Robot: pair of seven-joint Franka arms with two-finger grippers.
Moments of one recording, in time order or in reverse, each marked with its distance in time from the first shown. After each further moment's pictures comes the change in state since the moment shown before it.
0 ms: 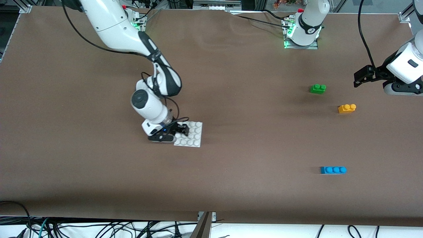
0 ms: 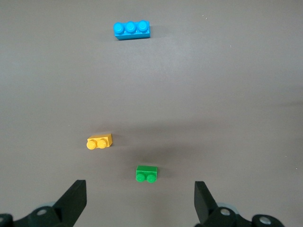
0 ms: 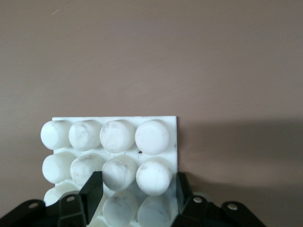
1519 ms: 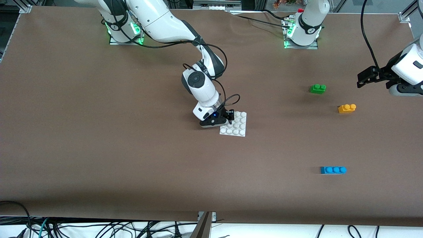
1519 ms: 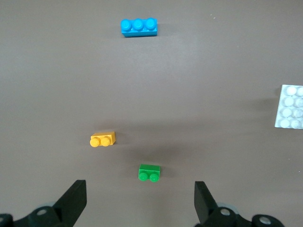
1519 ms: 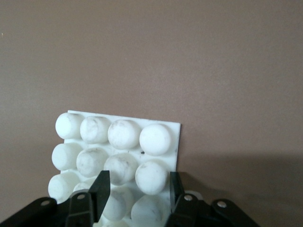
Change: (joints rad) left arm 0.031 0.008 0.001 0.000 0.000 -0.002 -0.002; right arm 0.333 0.183 -0.103 0.301 -0.002 0.022 0.198
